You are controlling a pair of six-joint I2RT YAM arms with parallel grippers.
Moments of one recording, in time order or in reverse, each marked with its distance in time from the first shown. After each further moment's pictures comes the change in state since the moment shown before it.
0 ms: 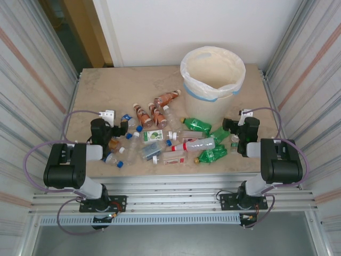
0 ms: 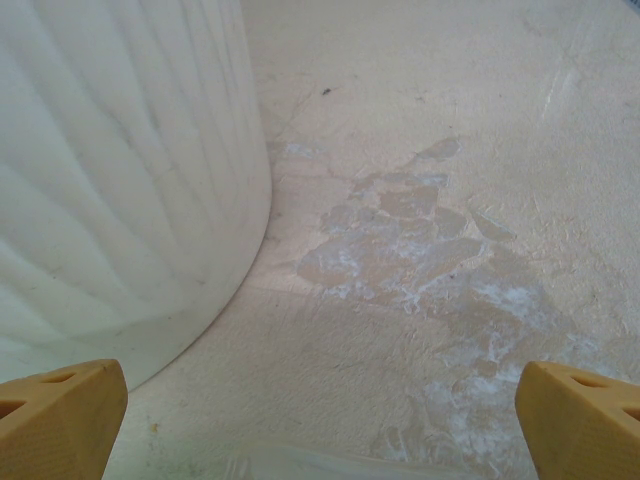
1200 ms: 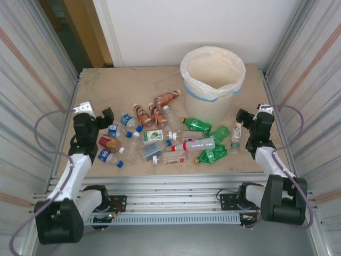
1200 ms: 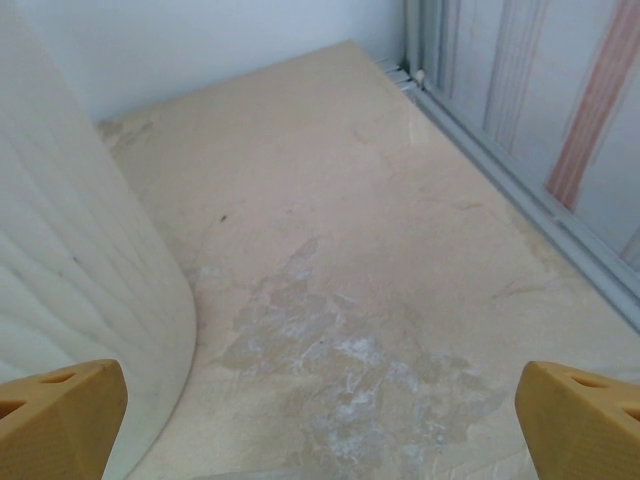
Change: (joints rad) left arm 0.045 -0.603 0.158 -0.681 -0.180 -0.336; right arm -0.078 -0.438 0.105 -0.481 0.154 0.152
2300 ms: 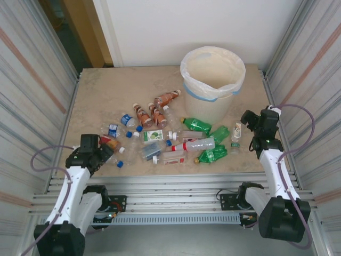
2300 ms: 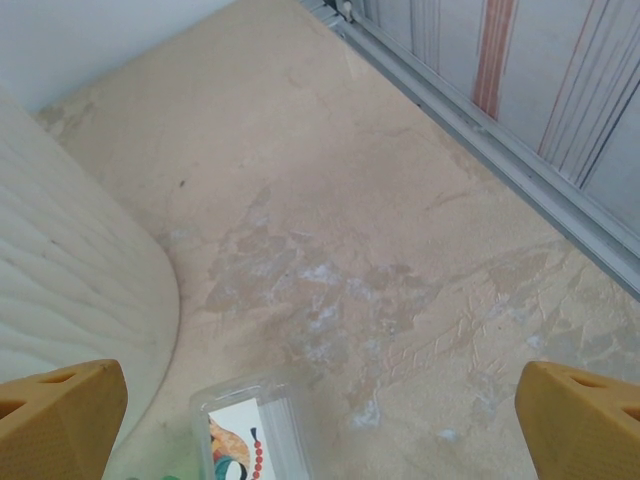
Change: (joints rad) left arm -0.015 -0.142 -0.050 -0.892 -0.032 -0.534; right arm 0.000 -0.142 0.141 -0.460 0.066 0.152
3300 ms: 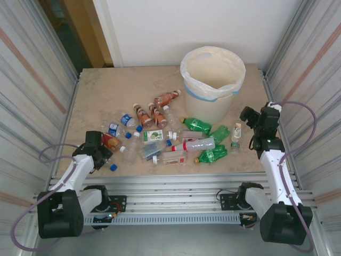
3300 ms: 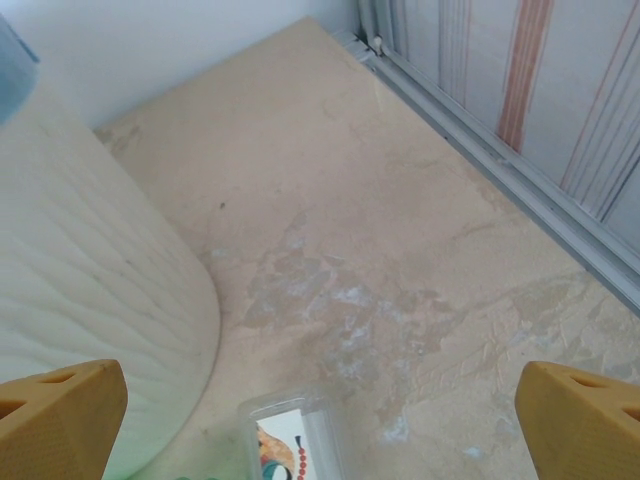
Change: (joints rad) left arm 0.028 0.244 -0.060 0.264 0.015 -0.033; right arm 0.044 -0.032 0.062 -0.034 0.003 0.000
